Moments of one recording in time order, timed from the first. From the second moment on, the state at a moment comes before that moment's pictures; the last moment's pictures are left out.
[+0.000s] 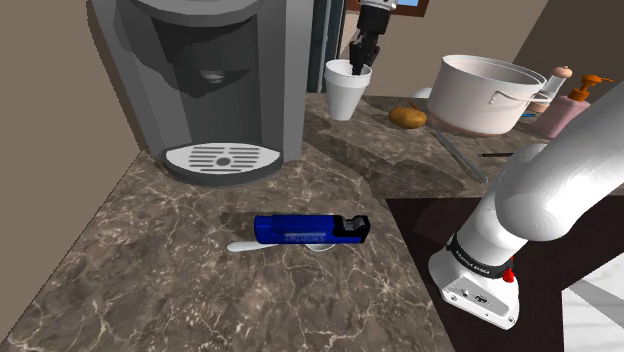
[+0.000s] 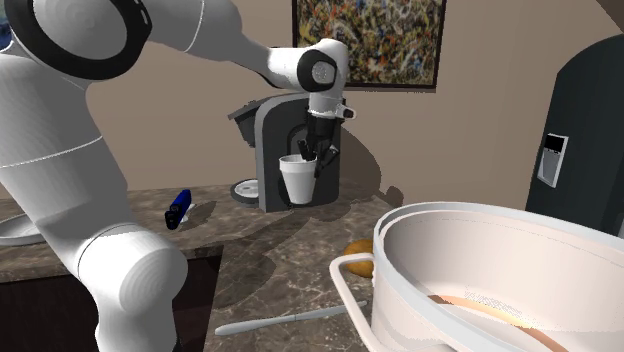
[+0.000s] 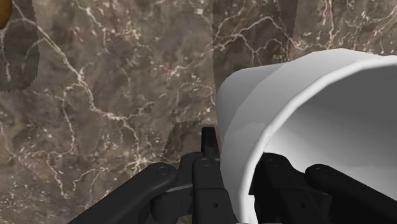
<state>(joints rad) -0.02 -0.25 -0.25 -2.03 0.11 1.74 -0.25</state>
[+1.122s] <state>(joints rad) -0.01 -0.22 -0.25 -1.77 0.12 1.51 -0.22</state>
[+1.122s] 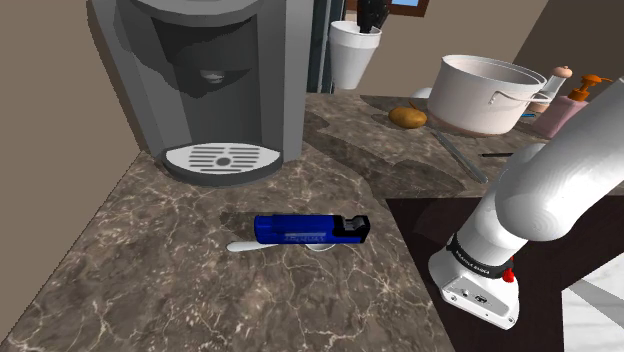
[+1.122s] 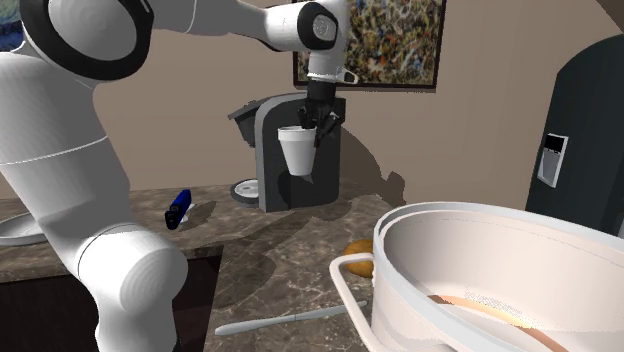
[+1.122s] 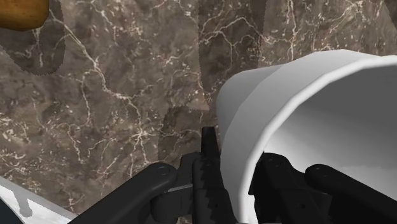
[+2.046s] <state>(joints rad) -0.01 -0.14 -0.26 -1.48 0.14 1.31 -0.21</state>
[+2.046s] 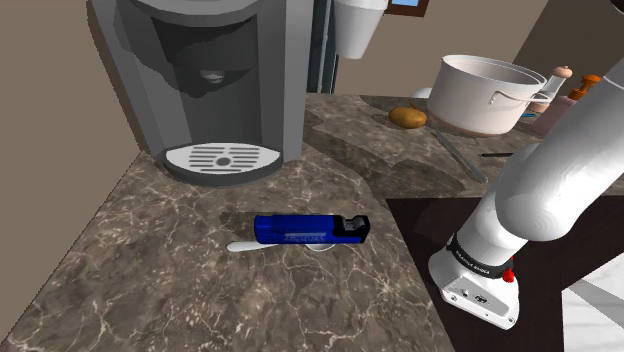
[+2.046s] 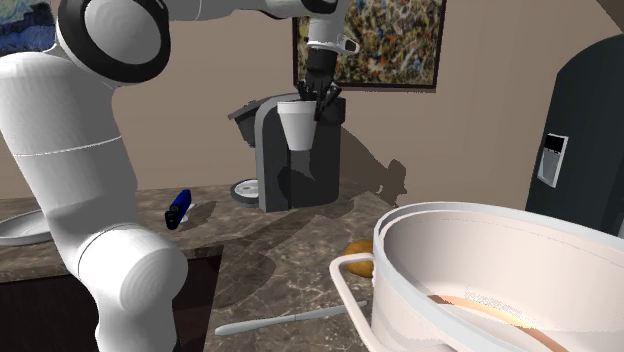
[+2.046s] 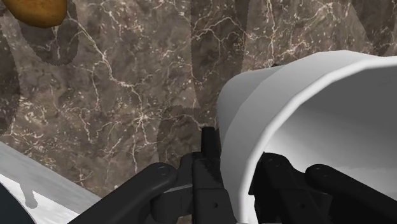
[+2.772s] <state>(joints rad) -0.04 -0.29 -0.29 -1.55 0.09 1.22 -0.26</state>
